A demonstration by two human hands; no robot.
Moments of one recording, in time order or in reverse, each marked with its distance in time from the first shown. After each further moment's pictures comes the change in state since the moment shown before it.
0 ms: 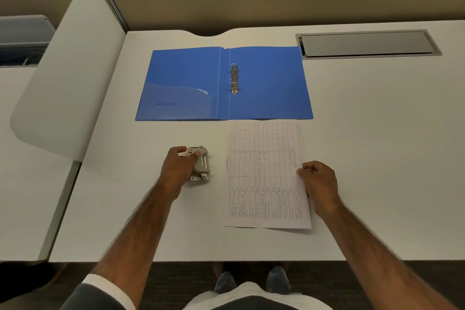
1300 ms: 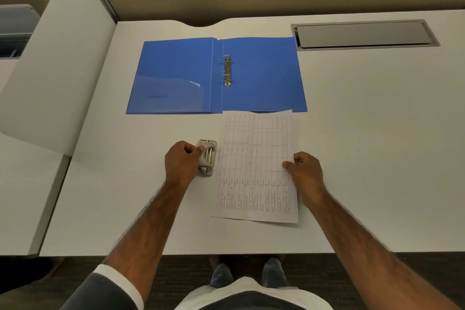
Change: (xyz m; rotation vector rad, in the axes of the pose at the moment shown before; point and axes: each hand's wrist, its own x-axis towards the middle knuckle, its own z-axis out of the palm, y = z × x) left_hand -0.008 -0.004 0.038 0.388 0.191 0.206; right_hand -0.001 -0.010 0.011 -0.090 -0.059 -0.023
